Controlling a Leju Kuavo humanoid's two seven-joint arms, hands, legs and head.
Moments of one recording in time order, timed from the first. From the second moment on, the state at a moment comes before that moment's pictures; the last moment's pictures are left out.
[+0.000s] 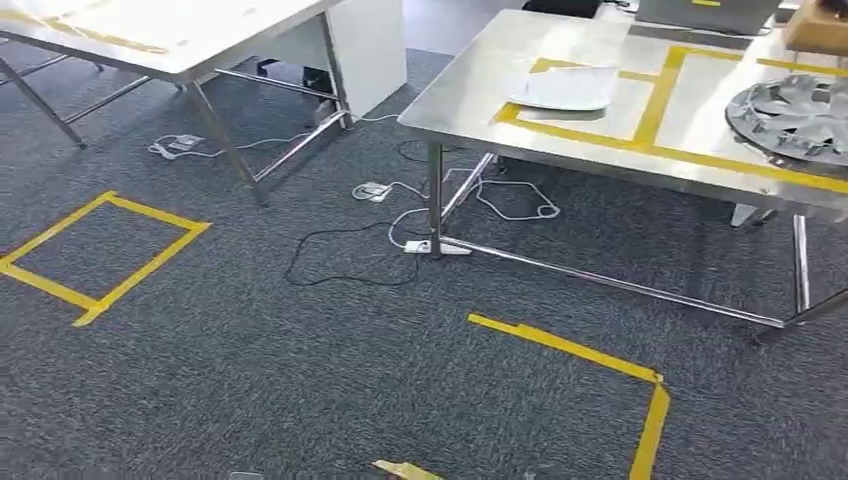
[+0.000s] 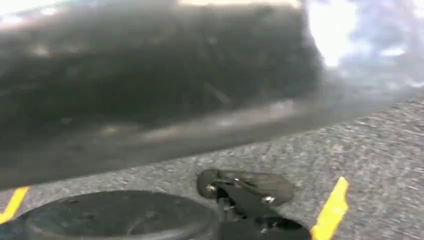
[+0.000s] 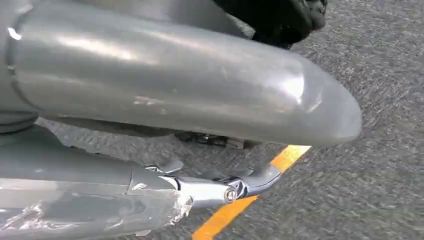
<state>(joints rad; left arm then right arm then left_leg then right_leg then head) -0.02 -0.24 1.03 -0.27 -0.78 0.24 -0.36 -0.06 0.19 -0.99 -0.21 1.07 0.05 -0.42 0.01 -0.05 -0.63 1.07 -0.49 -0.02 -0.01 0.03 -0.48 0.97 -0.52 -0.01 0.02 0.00</state>
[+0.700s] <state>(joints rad) -0.03 -0.25 1.03 -0.27 -0.81 0.25 -0.38 -0.06 0.19 -1.00 -0.21 1.06 0.05 -0.44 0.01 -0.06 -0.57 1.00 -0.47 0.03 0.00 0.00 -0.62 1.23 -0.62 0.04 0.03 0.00</state>
